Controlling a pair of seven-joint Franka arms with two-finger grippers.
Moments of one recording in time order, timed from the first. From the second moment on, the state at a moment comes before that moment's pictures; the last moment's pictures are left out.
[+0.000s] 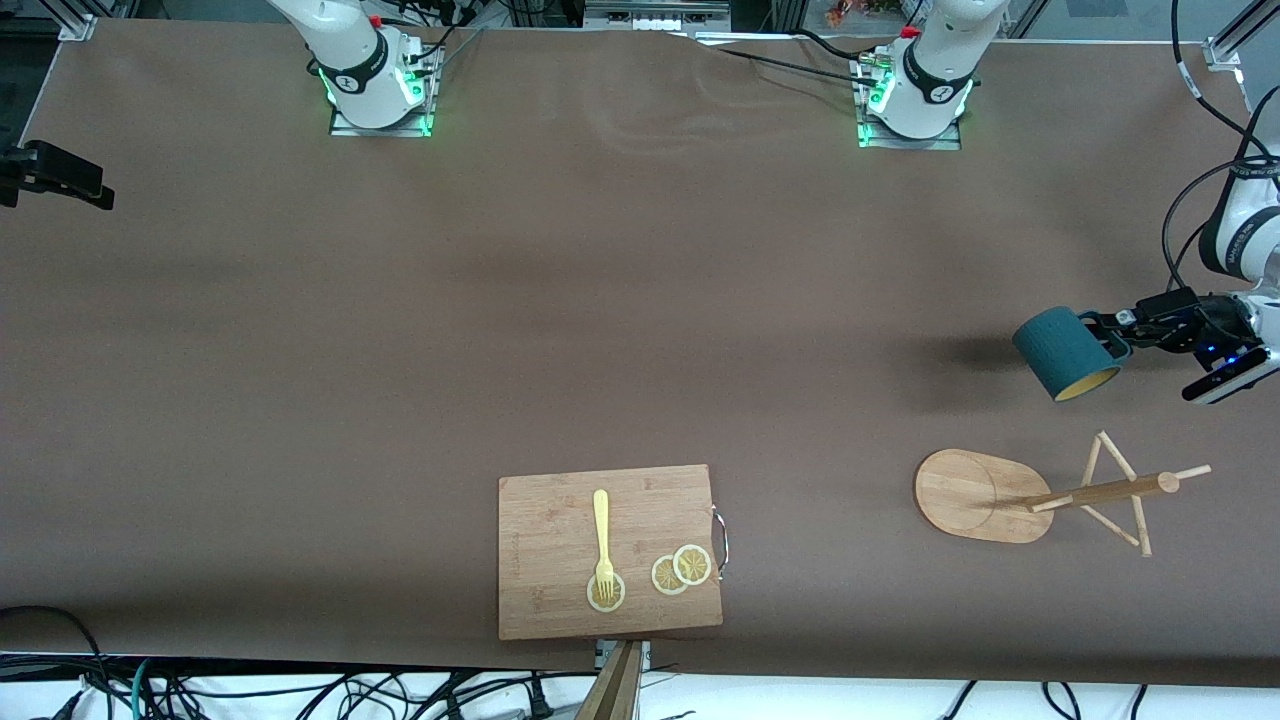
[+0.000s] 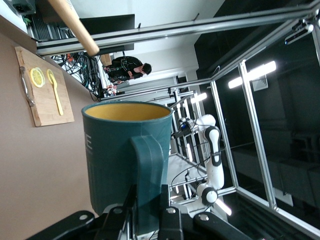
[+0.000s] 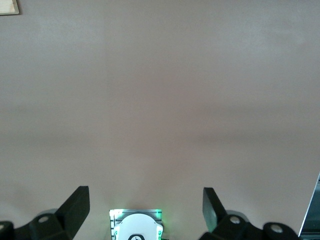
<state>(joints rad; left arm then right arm) 0.88 0.72 -0.33 -1.70 -1.18 1.26 0.97 -0.01 0.08 -0.06 -1.40 -0.06 1.32 -0.08</state>
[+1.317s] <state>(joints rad) 0.85 0.86 -0.32 -1.60 -1.37 1.28 0.70 -0.01 0.08 -0.06 -1.40 -0.06 1.32 -0.08</state>
